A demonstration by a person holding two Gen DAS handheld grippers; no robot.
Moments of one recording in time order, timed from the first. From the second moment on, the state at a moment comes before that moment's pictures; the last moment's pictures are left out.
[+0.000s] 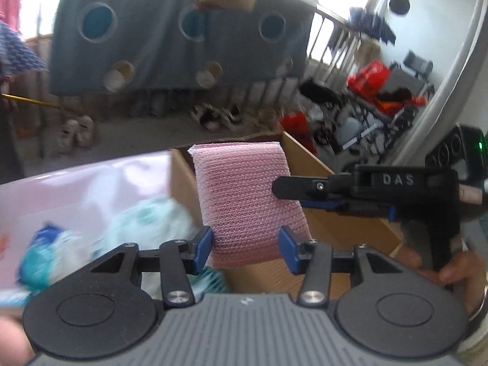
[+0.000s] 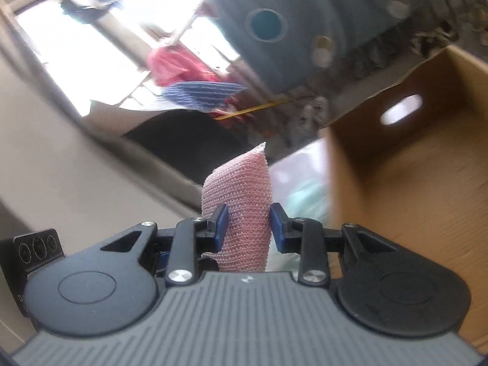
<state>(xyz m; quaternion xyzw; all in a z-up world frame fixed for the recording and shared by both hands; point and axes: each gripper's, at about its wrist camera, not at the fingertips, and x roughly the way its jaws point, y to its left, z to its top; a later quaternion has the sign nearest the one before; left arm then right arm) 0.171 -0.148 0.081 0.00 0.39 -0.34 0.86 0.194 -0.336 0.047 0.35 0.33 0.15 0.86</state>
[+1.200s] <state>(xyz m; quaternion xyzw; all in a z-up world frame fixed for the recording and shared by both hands) 0.249 -0.104 0.046 0.00 0.44 -0.24 0.87 0.323 -0.400 -0.120 0.34 0.56 -0.03 0.76</state>
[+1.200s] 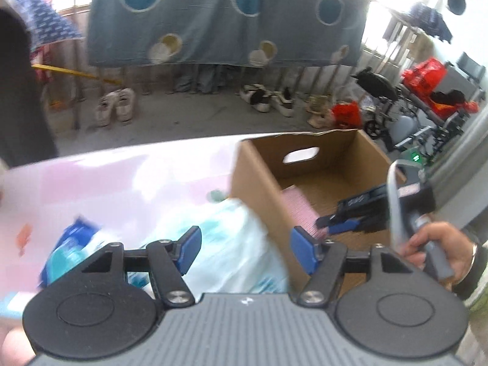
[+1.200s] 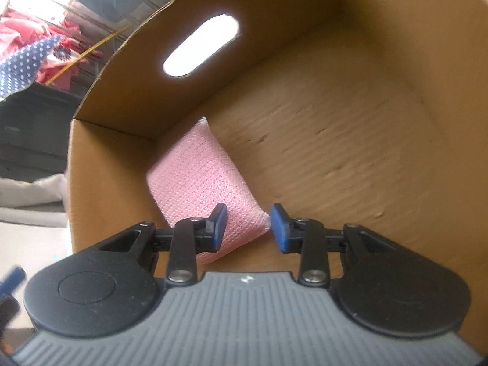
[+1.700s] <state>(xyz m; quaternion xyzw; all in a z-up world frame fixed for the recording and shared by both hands) 0.178 -0.005 0.020 -0.03 0.42 -0.16 0.89 0.329 -0.381 -0.123 0.35 0.52 -0.03 0.78</state>
